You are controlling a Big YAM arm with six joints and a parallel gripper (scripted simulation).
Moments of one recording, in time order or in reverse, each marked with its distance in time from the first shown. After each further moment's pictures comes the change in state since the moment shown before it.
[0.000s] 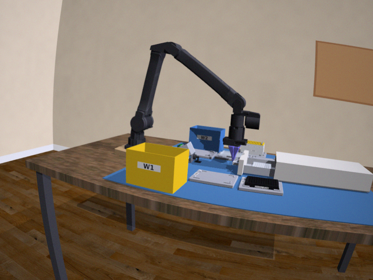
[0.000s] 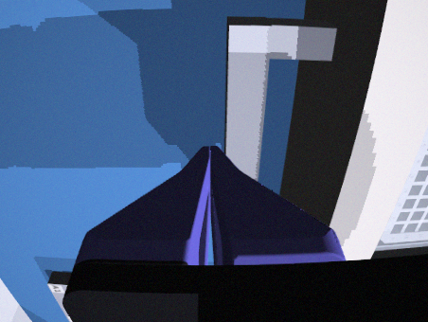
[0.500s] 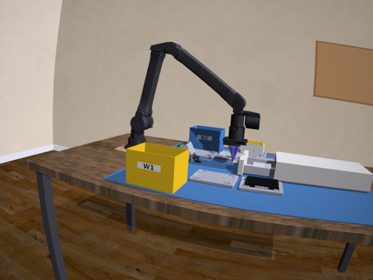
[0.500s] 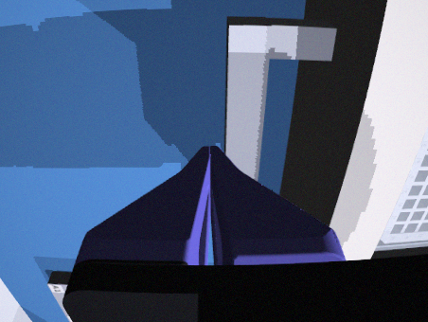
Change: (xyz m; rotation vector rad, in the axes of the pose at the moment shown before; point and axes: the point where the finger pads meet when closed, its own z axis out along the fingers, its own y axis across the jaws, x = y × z) arm 0.000 0.000 0.000 -0.001 0.000 0.000
